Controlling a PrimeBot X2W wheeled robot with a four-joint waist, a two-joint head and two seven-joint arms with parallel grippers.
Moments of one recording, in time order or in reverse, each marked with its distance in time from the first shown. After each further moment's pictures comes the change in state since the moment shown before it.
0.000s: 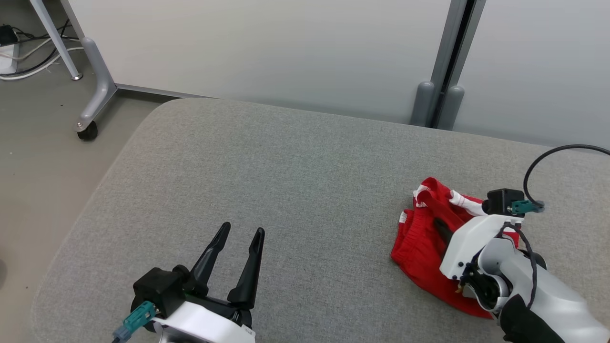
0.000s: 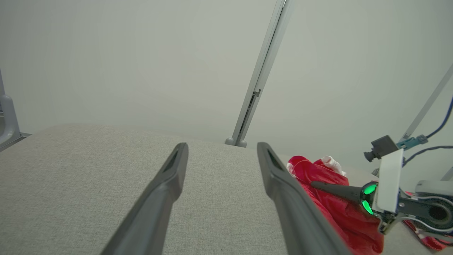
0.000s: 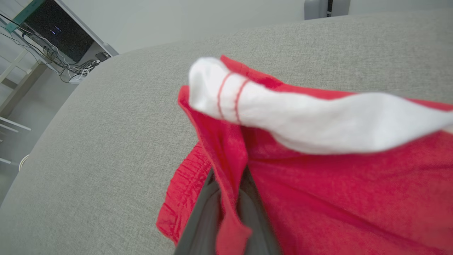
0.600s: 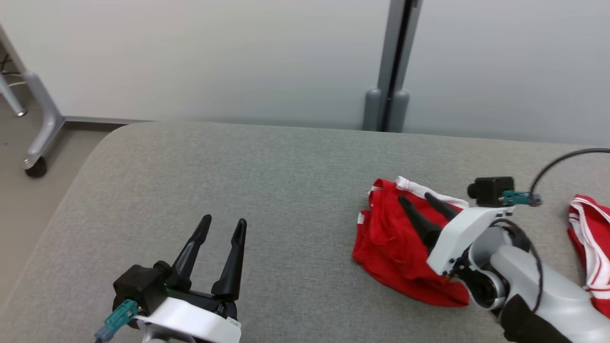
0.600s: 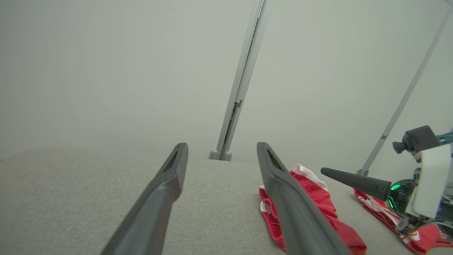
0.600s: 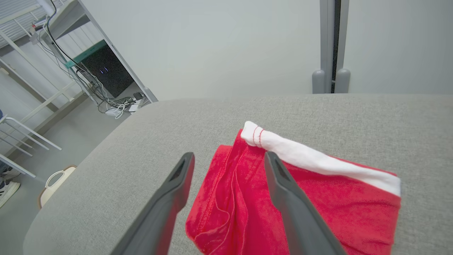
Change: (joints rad) left arm 0.009 0.009 0.055 -0.020 0.015 0.015 -0.001; right arm 0.013 -0.064 0.080 -0.261 -0.007 0.000 -0.091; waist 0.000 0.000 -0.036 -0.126
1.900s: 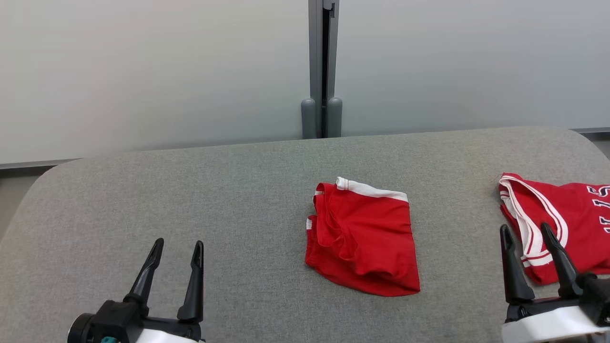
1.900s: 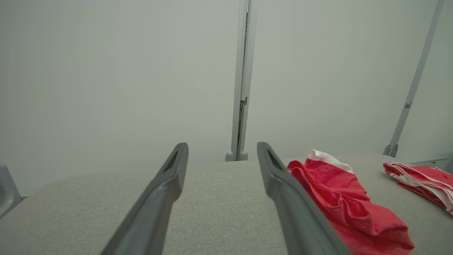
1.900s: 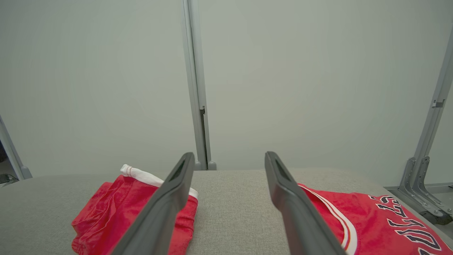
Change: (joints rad) left arm 0.165 -0.127 0.315 -0.005 0.379 -0.071 -0.002; right arm 0.703 0.146 -0.889 -0.654 -0.894 0.000 -0.143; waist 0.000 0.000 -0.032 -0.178
